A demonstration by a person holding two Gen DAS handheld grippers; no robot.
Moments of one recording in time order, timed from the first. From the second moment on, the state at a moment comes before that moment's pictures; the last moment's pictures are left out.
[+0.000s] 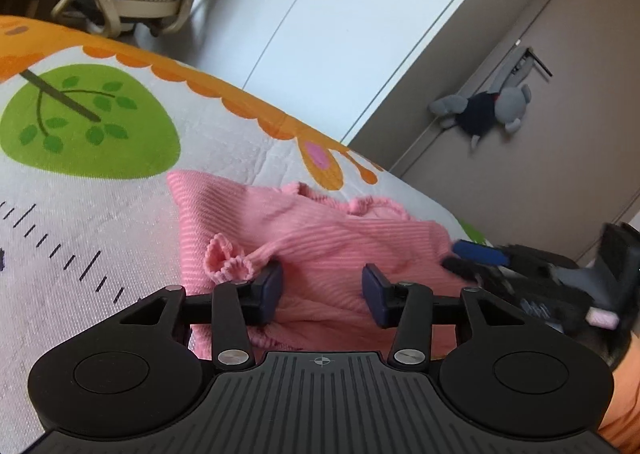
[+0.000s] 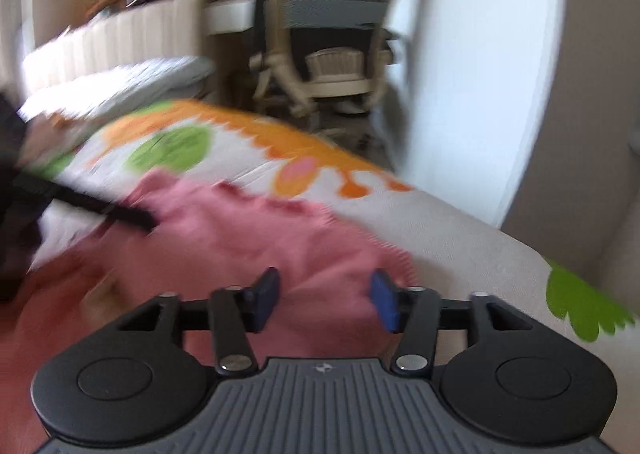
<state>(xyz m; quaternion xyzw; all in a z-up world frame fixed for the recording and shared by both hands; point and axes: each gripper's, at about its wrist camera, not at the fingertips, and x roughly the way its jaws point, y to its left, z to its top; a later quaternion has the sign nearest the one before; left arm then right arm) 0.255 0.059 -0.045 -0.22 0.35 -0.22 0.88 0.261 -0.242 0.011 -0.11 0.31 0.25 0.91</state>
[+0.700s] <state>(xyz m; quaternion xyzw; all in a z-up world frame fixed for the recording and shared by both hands) 0.288 0.084 -0.037 -0.24 0.36 -0.16 0.89 0.331 -0.278 -0.007 0.08 0.37 0.18 0.91</state>
